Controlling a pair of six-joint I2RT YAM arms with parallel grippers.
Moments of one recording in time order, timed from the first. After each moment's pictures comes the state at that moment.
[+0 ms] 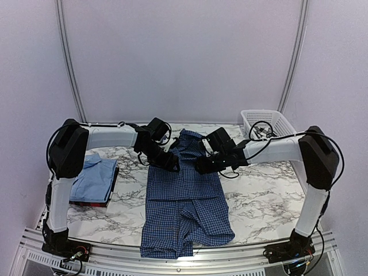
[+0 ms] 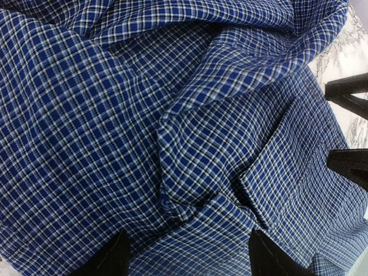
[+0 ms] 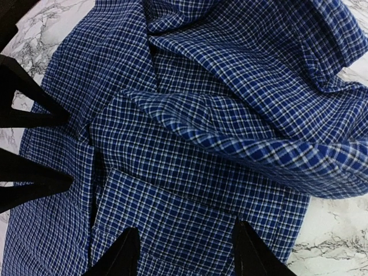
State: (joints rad) left arm -0.68 2.18 1.66 -0.57 0.30 -0.16; right arm 0.72 1.85 1.18 -0.20 0.02 0.38
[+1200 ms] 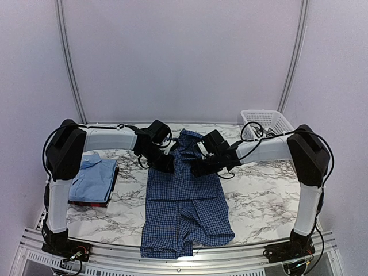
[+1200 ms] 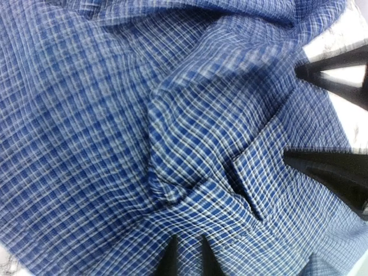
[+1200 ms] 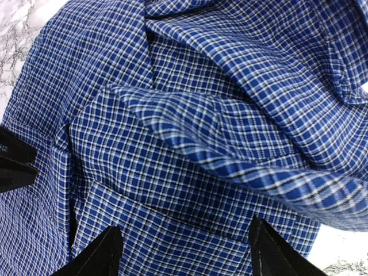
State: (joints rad) left arm -0.72 2.14 1.60 -0.55 0.26 -0.22; right arm 0.72 1.95 1.25 -0.21 0.03 0.32
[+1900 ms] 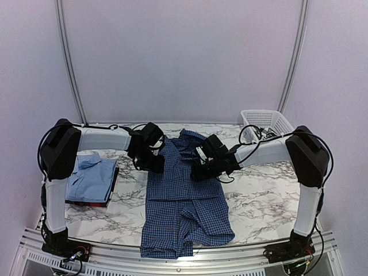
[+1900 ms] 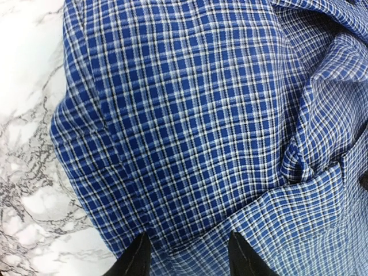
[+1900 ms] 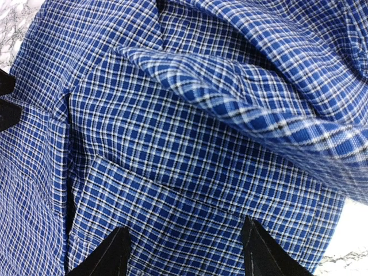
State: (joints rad) left arm -0.68 2.08 1.50 -0.58 0.03 -0.33; right arm 0.75 1.95 1.21 -0.20 0.03 0.35
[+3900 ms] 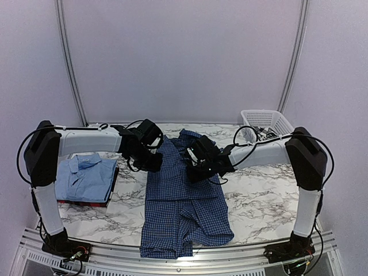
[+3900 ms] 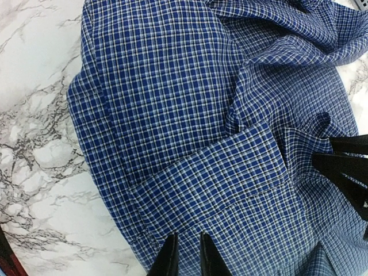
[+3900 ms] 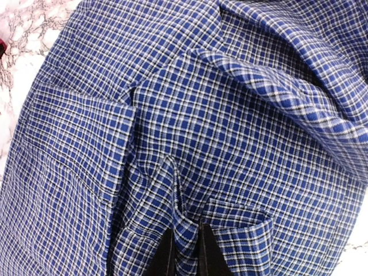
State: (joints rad) left arm -0.73 1.90 1.39 -0.58 -0.01 -0.42; right arm 0.84 1.96 1.27 -0.25 0.08 0.37
